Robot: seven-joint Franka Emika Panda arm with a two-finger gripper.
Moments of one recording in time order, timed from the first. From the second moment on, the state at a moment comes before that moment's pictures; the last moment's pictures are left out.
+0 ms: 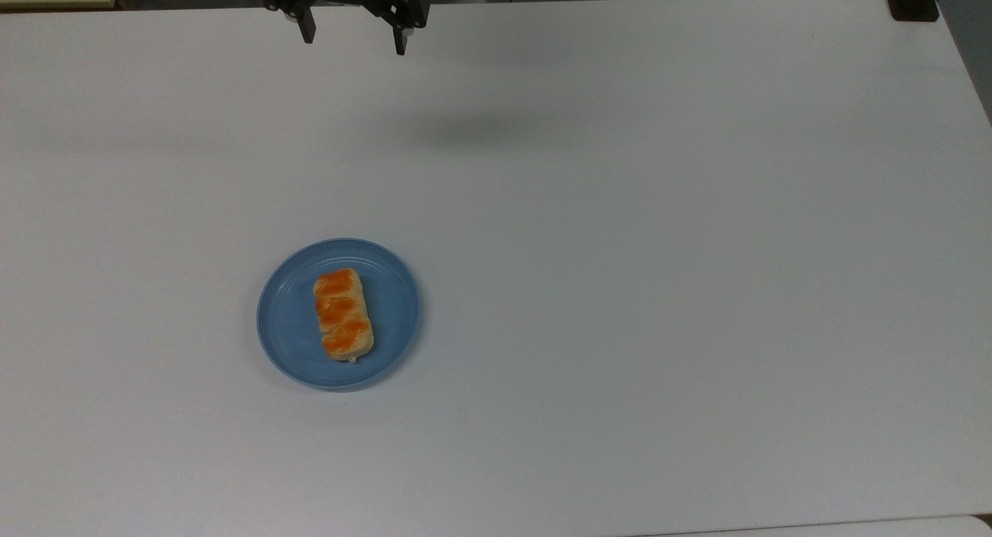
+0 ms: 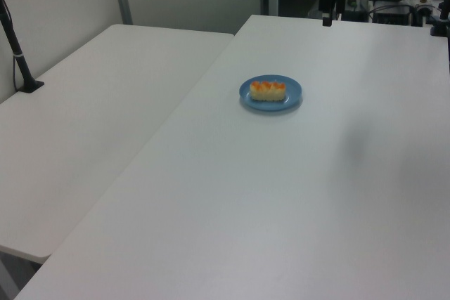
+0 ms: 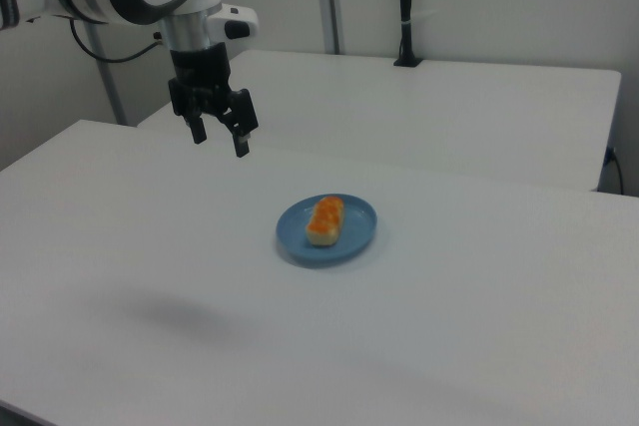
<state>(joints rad) -0.05 0.05 -0.01 -1.61 -0.01 1.65 0.07</state>
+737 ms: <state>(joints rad) 0.03 0.31 -0.16 -1.59 0.04 2.10 -0.16</state>
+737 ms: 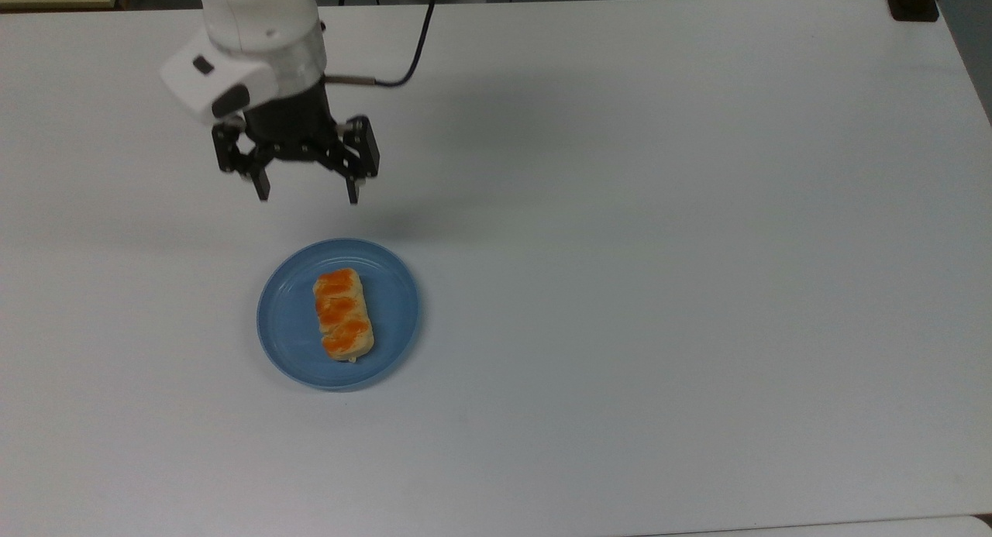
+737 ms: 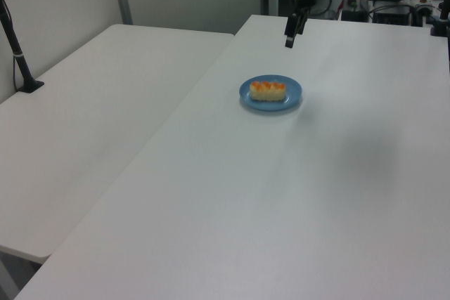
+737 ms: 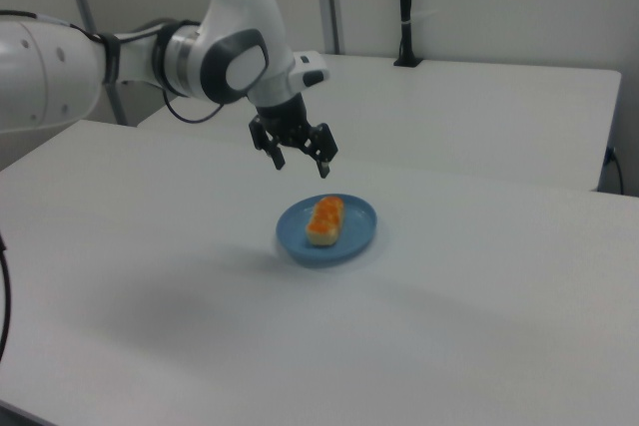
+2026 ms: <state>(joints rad) 0.08 0.58 -0.17 -1.48 0.06 2.40 -0.14</state>
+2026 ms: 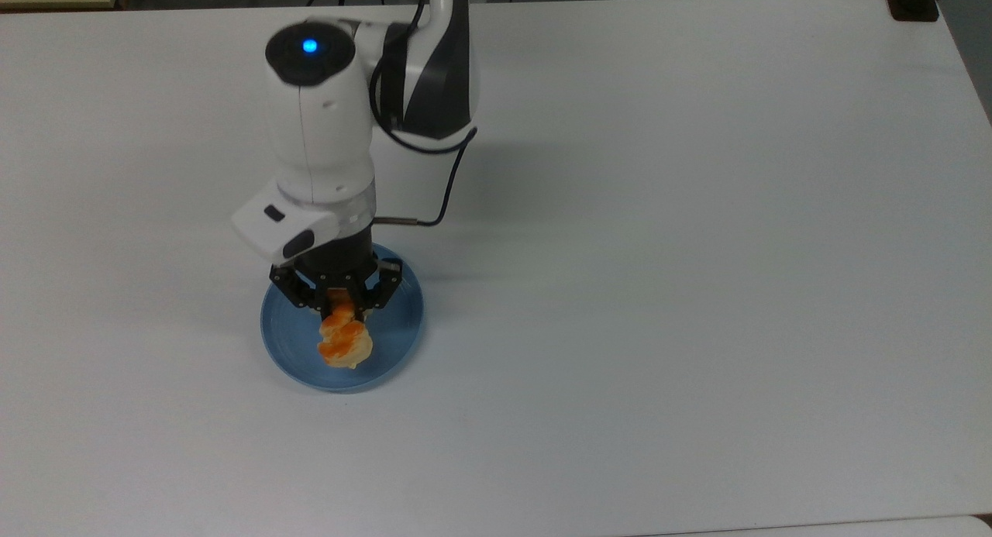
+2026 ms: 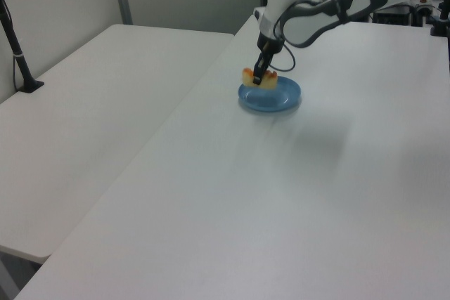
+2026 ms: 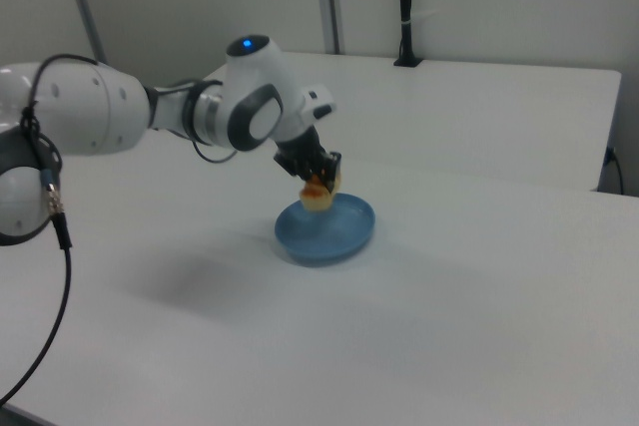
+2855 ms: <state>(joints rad) 0.41 0.44 -0.17 -1.67 0.06 2.20 0.08</state>
